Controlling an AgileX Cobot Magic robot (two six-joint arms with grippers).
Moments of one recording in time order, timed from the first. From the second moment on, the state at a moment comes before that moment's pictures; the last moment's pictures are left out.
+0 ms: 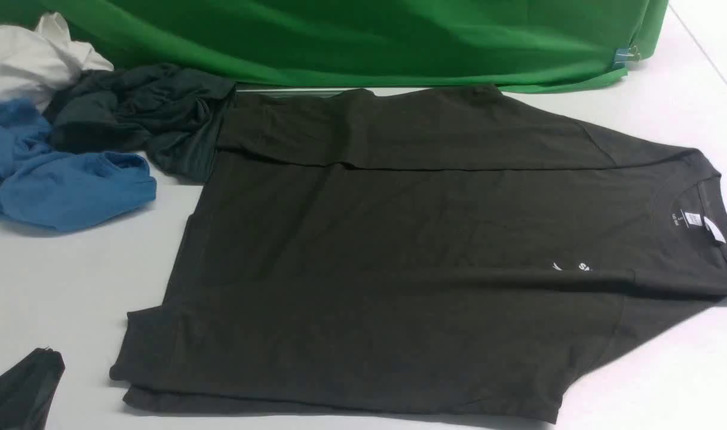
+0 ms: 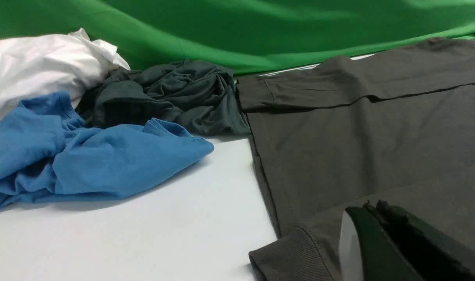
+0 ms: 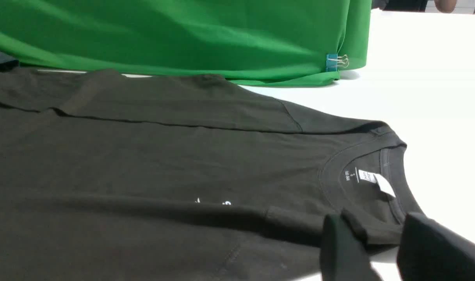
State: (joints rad) right arm 0.04 0.00 0.01 0.01 0.26 0.02; left arm -0.03 0.00 0.01 -0.26 0.24 0.41
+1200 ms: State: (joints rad) right arm 0.04 0.00 0.01 0.01 0.26 0.02; left arm -0.03 0.00 0.01 -0.63 0.08 0.31
